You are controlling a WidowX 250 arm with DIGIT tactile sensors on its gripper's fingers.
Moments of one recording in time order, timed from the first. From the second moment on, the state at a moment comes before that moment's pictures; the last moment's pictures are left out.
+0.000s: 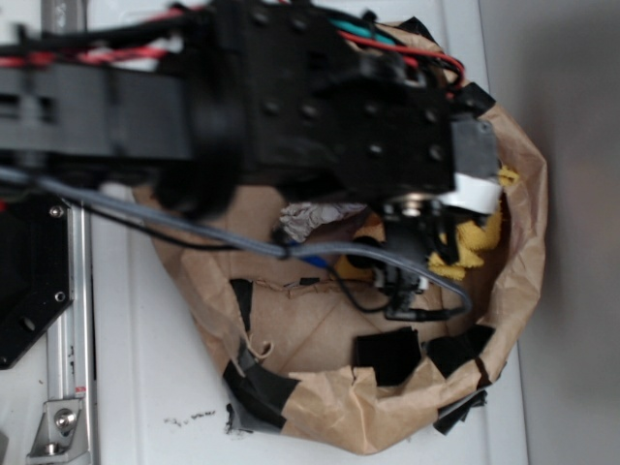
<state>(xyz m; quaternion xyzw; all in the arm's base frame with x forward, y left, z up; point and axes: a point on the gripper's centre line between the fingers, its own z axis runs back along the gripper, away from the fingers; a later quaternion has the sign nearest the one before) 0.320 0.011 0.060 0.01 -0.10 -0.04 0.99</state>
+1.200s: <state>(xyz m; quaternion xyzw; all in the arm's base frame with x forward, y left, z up) 0.292 0.015 0.136 0.01 -0.10 -0.04 0.99</state>
